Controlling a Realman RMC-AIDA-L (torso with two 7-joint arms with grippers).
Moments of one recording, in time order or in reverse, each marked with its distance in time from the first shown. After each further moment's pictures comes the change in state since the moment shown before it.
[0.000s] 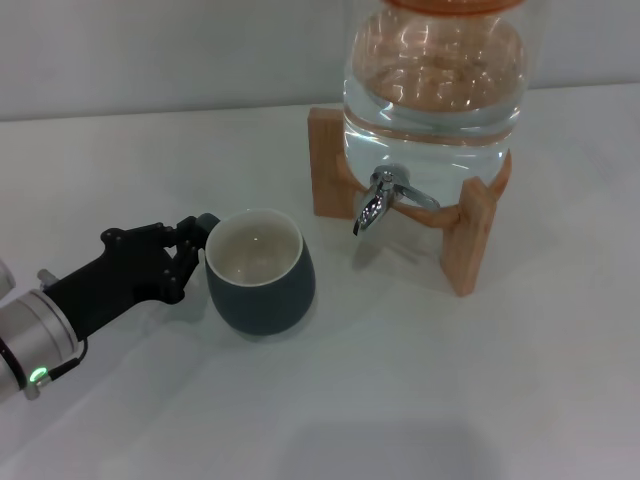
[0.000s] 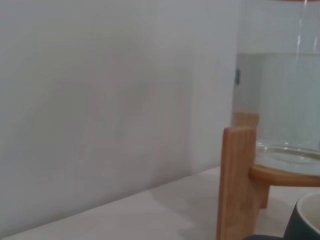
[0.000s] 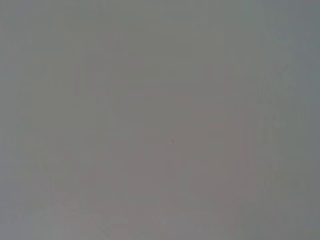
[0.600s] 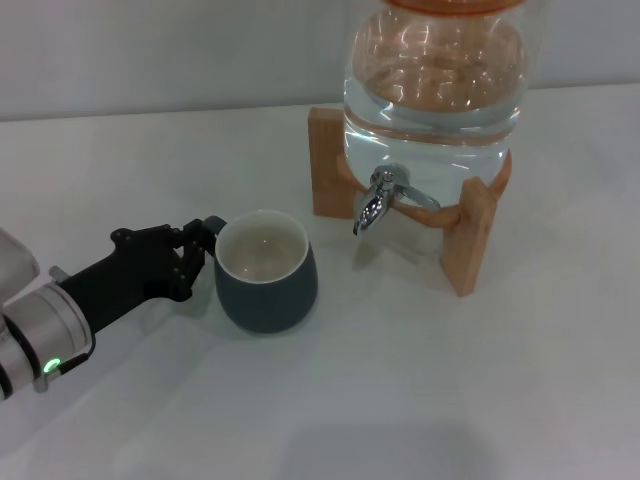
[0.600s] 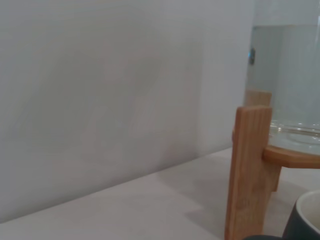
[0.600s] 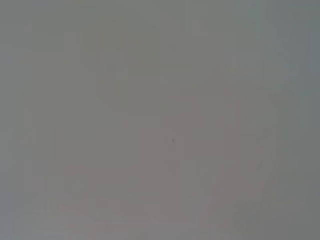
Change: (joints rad) left arm -0.052 -0.002 0.003 -0.050 0.006 0.067 0.004; right arm 0.002 0.001 0.000 0.000 0.000 -0.003 -0.003
